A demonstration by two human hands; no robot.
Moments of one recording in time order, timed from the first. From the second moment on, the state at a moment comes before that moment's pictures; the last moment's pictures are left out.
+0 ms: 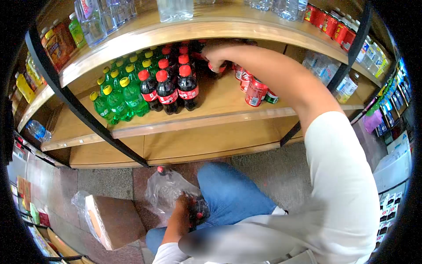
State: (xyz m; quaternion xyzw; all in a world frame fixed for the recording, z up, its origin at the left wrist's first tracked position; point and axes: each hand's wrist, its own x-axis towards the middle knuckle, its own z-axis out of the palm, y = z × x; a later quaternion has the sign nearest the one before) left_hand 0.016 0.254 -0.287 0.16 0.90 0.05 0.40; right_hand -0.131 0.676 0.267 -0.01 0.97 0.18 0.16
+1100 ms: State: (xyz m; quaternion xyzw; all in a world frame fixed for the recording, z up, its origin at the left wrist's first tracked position) left_hand 0.056 0.286 0.173 0.26 0.86 0.42 0.14; right_hand 0.112 0.484 0.146 -0.25 0.94 -0.21 -0.14
